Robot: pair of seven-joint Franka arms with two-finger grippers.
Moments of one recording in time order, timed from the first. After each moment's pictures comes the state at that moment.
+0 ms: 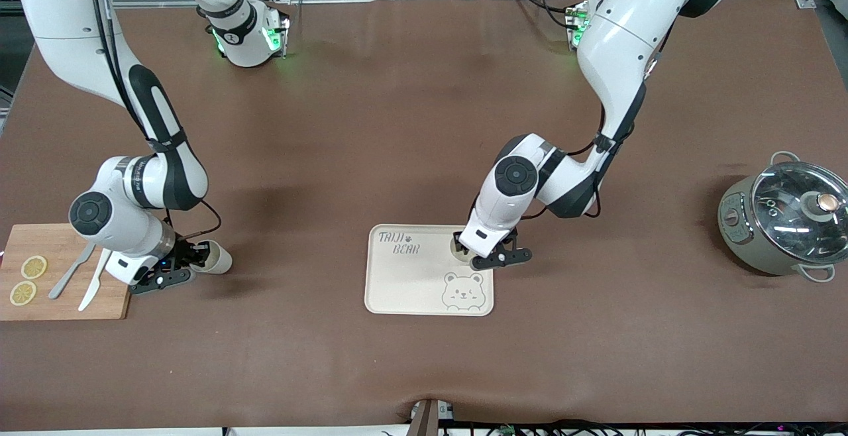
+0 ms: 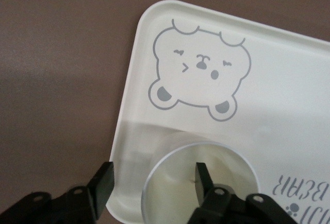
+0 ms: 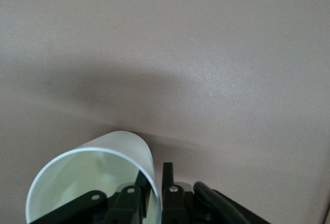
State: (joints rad) left arm -0.39 0.78 -0.23 -1.52 0.21 2.43 -0.91; right arm 0.01 0.59 -0.05 -1.82 0.00 2.46 -0.30
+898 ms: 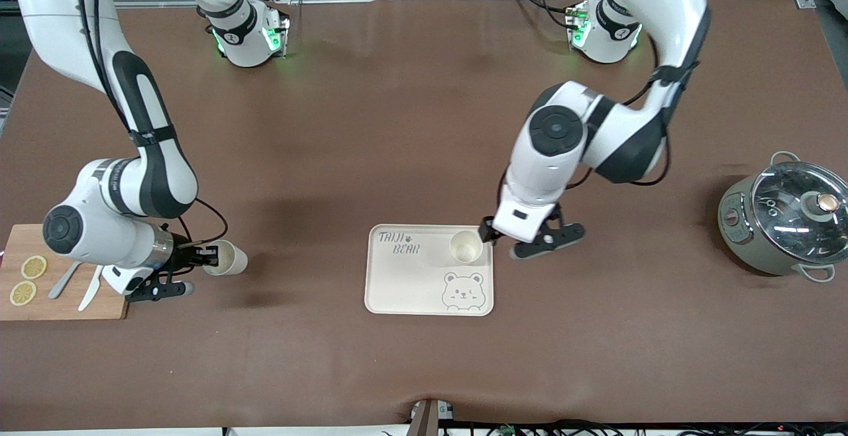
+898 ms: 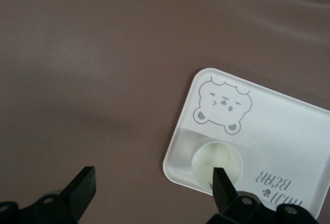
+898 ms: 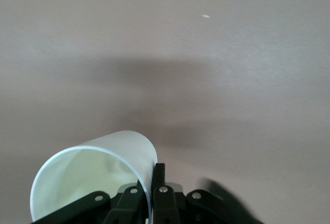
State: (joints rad) left arm -0.33 0.50 -0.23 -1.48 0.21 2.07 -0.91; right arm 0.04 0.58 -0.01 -1.59 0.19 2.11 -0.14
